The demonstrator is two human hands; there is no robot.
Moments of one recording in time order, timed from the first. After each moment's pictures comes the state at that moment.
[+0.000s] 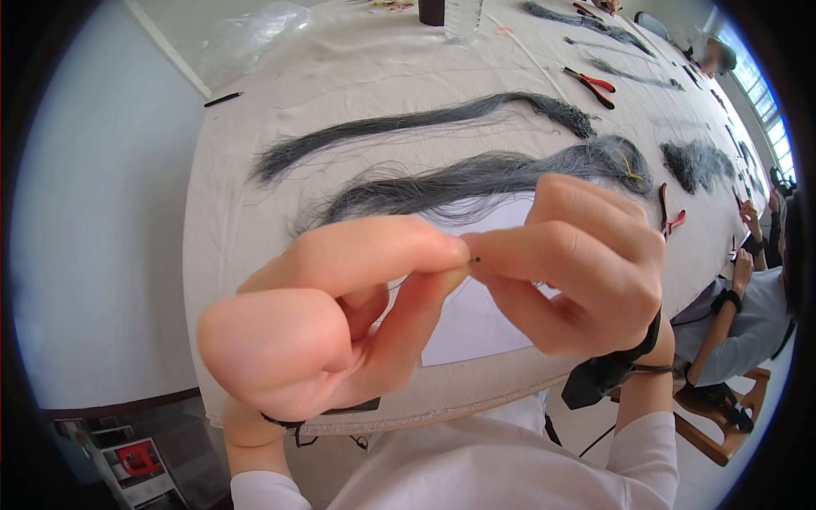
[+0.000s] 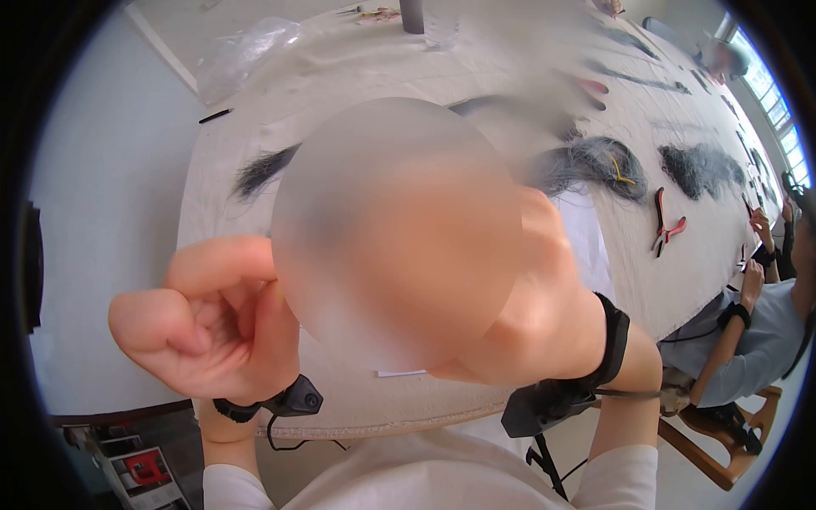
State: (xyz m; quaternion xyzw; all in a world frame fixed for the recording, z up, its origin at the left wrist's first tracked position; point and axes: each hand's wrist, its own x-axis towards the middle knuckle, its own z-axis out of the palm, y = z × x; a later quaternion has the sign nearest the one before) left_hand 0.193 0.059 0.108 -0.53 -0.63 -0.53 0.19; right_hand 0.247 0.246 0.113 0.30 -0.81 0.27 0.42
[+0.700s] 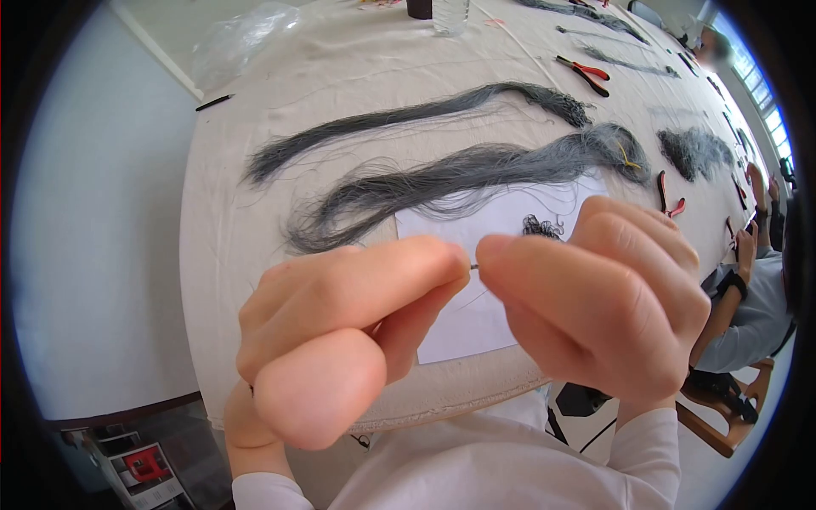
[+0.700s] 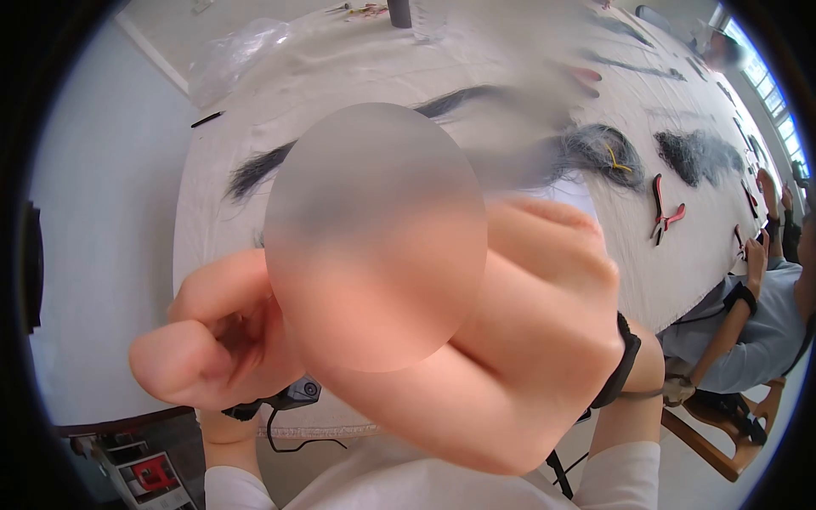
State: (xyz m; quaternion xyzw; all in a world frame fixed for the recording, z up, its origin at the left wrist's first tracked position) left_hand 0.210 0.061 0.101 -0.52 -0.65 -0.52 0.18; right_hand 0.259 0.233 0.112 0.23 -0.78 0.19 0.55
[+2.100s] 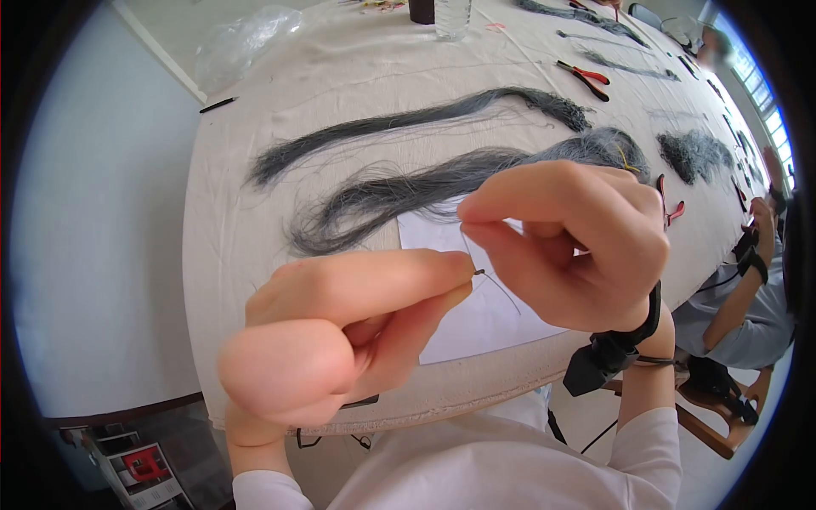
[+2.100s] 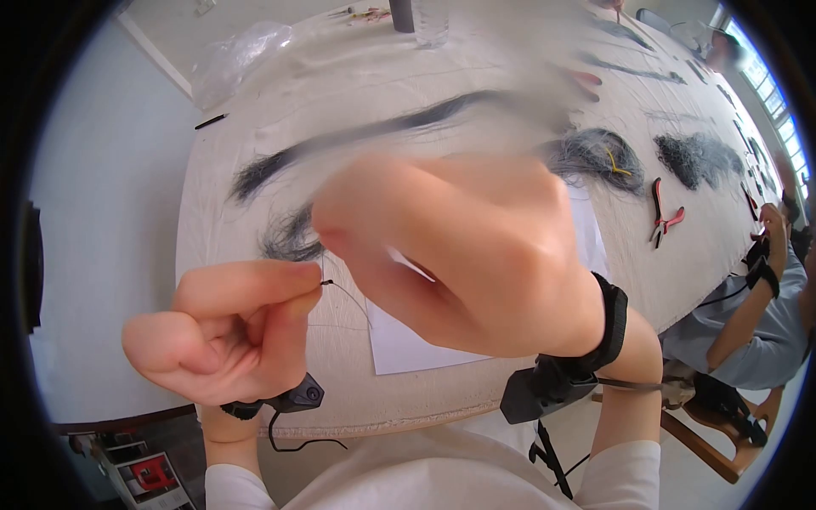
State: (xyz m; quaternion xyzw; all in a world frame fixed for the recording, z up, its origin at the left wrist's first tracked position) left_hand 0.206 0.059 0.105 -0.50 -0.68 -0.50 0.21; right_hand 0.247 0.252 0.119 0.27 -0.83 0.31 0.39
